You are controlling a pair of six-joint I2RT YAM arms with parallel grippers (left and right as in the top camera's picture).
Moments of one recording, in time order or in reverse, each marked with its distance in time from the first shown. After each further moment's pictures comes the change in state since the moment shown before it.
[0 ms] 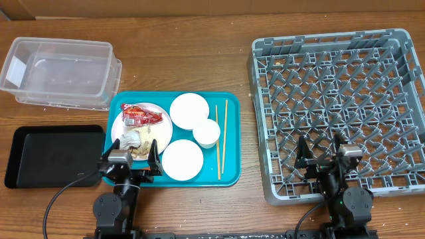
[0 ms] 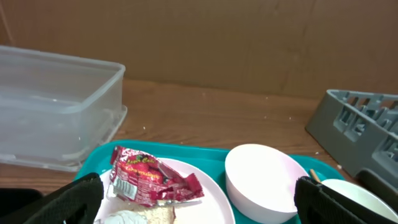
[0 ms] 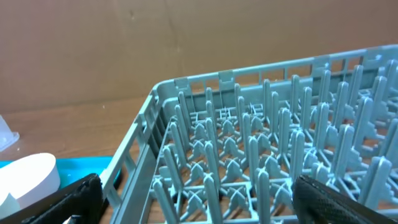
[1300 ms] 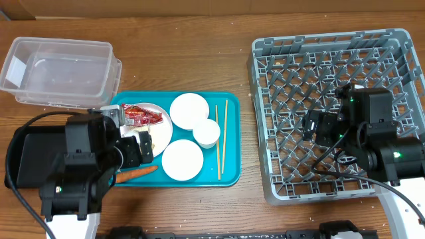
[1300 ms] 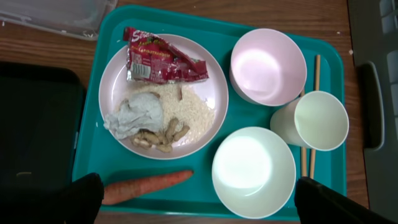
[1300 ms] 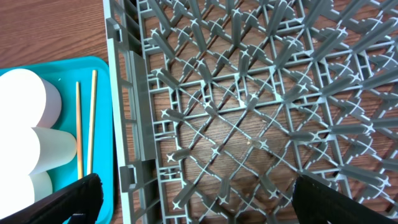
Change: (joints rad) left arm 0.000 0.906 1.025 -0.984 0.008 0.001; right arm 0.000 1.053 1.123 -0.966 -0.025 0.064
